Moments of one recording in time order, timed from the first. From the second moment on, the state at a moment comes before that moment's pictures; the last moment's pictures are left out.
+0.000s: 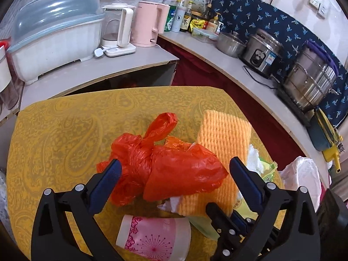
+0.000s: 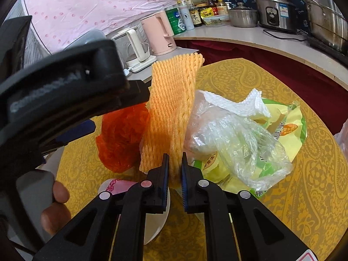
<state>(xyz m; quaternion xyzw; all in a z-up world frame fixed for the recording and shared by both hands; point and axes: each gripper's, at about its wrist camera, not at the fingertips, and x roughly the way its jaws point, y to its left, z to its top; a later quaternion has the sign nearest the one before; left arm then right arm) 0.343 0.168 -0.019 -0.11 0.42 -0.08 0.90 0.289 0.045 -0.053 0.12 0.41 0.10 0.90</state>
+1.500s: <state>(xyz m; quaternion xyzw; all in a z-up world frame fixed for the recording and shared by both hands) 0.221 -0.005 0.123 -0.05 0.33 -0.24 0.91 0.171 -0.181 0.067 0.21 0.25 -0.04 0.94</state>
